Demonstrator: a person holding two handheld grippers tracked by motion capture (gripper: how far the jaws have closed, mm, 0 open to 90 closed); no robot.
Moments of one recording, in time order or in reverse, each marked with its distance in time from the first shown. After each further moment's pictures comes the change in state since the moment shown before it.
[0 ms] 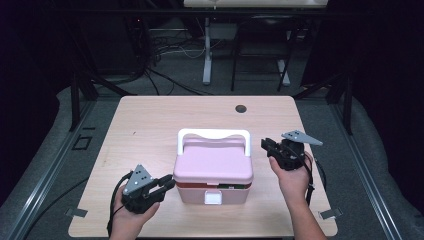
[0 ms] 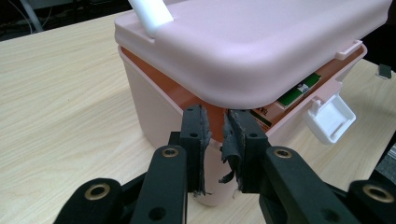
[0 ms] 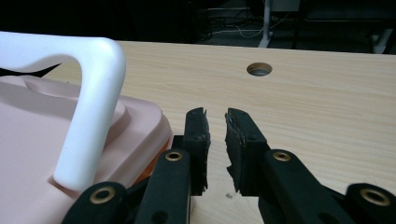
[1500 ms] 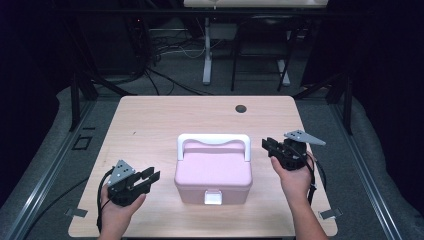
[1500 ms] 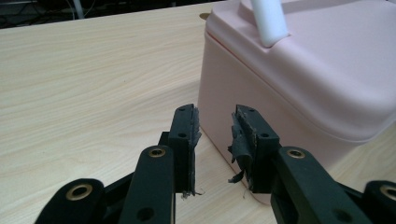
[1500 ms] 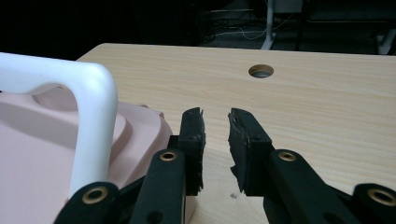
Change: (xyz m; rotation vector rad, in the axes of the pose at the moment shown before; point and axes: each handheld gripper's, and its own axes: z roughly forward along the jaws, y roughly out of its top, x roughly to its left) left arm 0.047 -0.020 -0.005 -0.024 0.110 -0.118; right arm -0.003 0.002 -0.004 -0.013 0.014 0.007
